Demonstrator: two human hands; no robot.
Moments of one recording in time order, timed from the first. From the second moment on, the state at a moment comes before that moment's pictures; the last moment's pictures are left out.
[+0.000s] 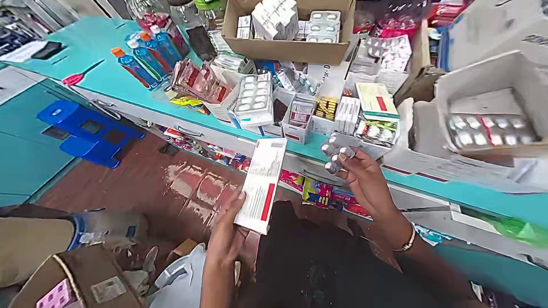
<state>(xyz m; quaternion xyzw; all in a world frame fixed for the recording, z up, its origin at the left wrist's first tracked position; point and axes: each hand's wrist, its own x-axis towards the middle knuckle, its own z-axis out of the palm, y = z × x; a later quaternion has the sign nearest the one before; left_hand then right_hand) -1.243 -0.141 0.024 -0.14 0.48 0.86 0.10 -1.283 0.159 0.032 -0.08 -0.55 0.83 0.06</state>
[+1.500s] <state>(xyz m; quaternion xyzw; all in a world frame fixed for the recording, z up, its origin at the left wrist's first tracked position) -1.462 -0.174 0.063 0.43 0.55 0.69 0.20 -1.381 0.054 0.110 0.28 -0.93 0.13 0.22</state>
